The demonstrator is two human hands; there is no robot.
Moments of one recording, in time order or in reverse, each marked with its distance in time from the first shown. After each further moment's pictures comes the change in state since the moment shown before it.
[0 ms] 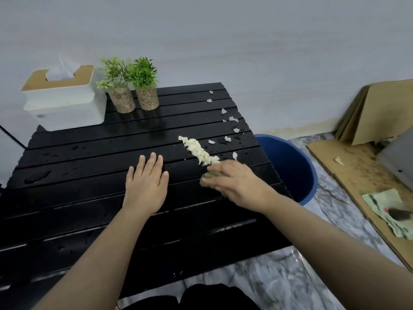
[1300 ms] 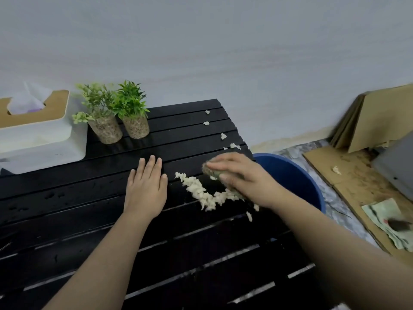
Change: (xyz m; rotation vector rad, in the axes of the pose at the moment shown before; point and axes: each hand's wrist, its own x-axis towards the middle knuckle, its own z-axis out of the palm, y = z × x) left_hand 0.110 0.001 -0.003 -0.020 0.009 0.062; right_hand 0.076 0.051 -0.041 0.501 0.130 0.210
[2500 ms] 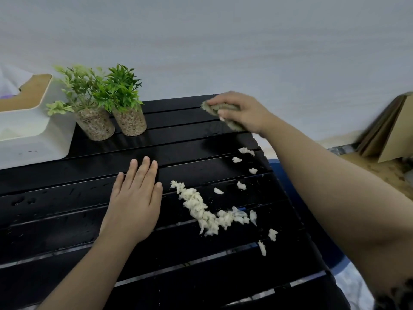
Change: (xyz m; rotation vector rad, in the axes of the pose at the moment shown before) left_hand 0.001 -0.001 0.006 0.011 0.055 0.006; right_hand 0.159 0.093 -0.043 0.183 0.016 0.037
